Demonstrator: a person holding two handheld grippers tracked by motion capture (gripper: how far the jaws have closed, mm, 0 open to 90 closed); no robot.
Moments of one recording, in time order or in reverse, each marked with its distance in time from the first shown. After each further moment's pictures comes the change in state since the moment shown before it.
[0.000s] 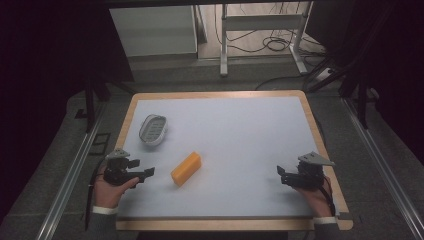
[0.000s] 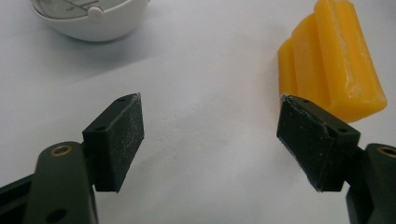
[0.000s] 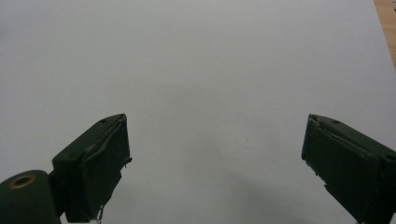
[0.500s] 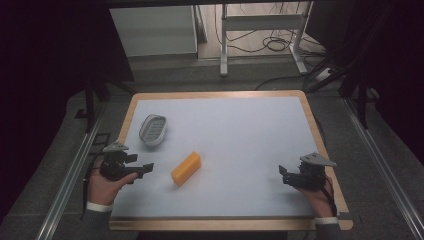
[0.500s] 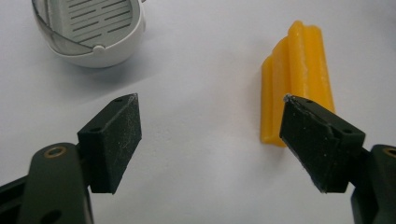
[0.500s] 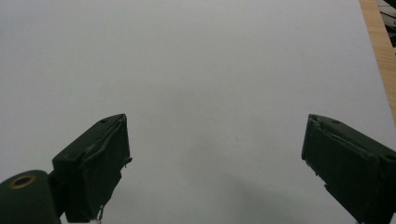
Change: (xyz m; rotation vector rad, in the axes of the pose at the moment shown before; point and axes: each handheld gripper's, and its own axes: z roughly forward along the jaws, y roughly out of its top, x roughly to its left) left arm -0.015 0.027 -0.023 0.014 -0.003 0.026; right arm -0.003 -0.001 -0.003 -0.007 -0.026 0.000
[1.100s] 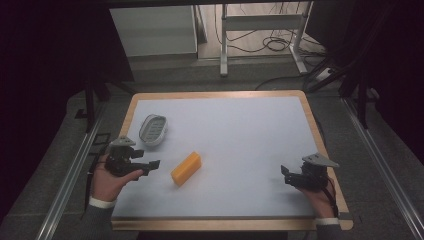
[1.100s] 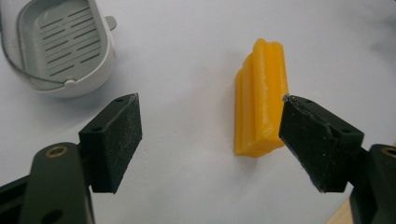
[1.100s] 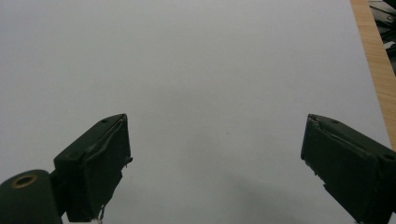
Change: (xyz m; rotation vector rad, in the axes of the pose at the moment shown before) left arm -0.025 0.025 -0.003 0.013 -0.023 0.086; right arm -0.004 -0.002 -0.003 0.002 -0.015 0.021
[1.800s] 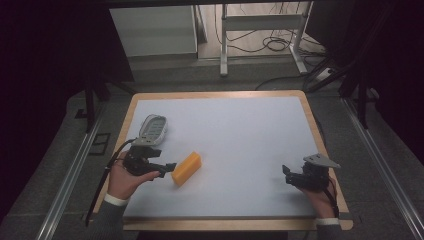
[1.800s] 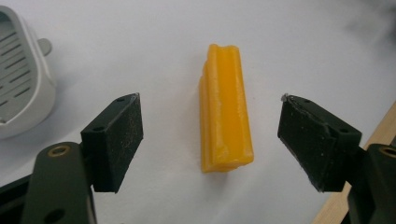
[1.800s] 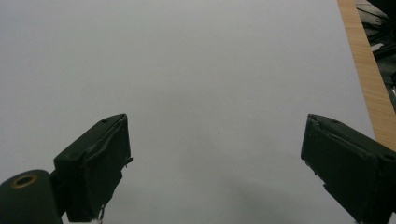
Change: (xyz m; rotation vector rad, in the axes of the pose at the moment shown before) left arm -0.031 0.019 0.026 0.068 -0.058 0.109; right arm -0.001 -0.001 -0.002 -0.011 -0.023 -0.003
